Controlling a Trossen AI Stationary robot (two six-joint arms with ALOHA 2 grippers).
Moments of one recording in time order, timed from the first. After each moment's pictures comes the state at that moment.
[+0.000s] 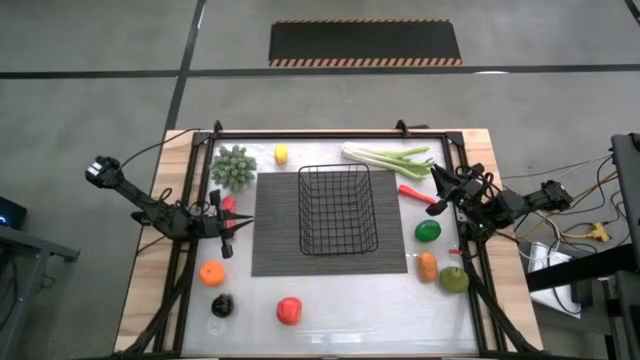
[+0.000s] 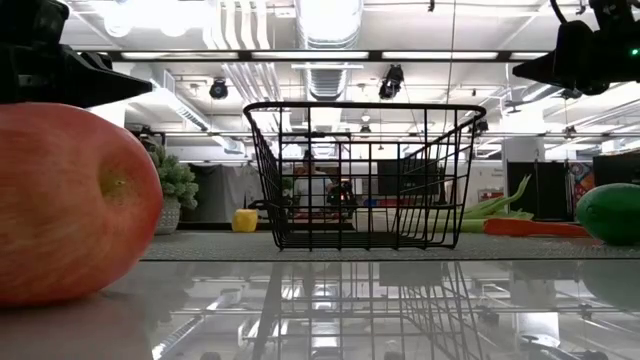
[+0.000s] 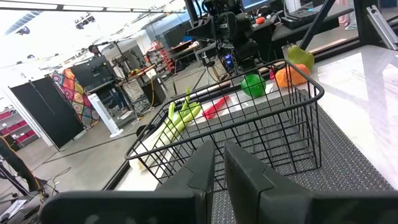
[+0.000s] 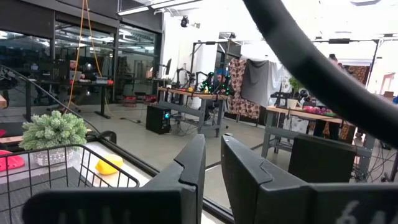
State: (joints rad) left arm -0.58 0.35 0.00 0.28 -0.80 0.37; right arm 0.33 0.04 0.01 0.48 1.07 -0.55
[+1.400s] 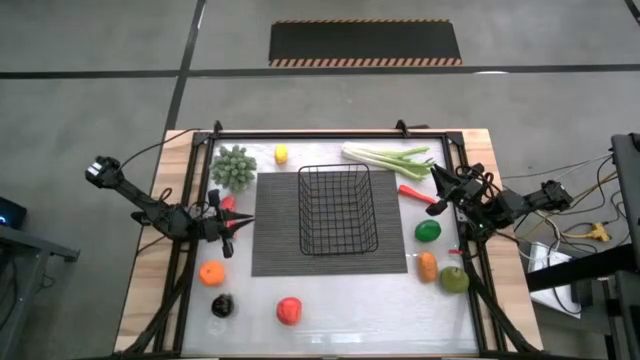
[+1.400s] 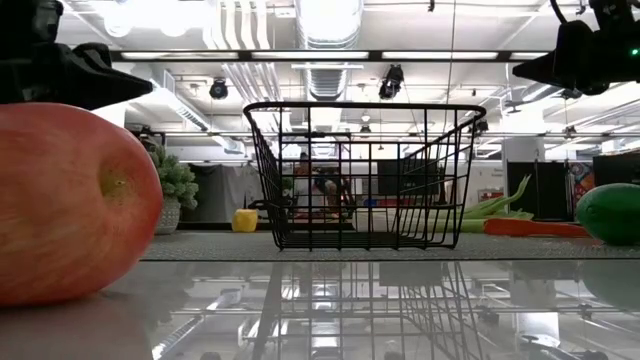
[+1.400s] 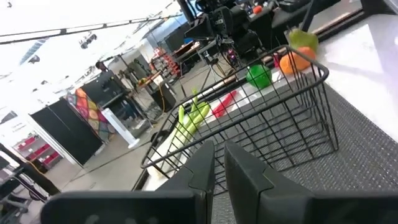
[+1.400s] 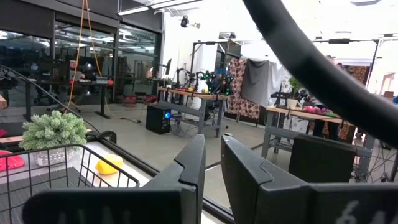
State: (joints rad) left arm -0.58 0.35 0.00 0.28 -0.81 0.54; right arm 0.33 0.04 0.01 0.48 1.07 -0.54
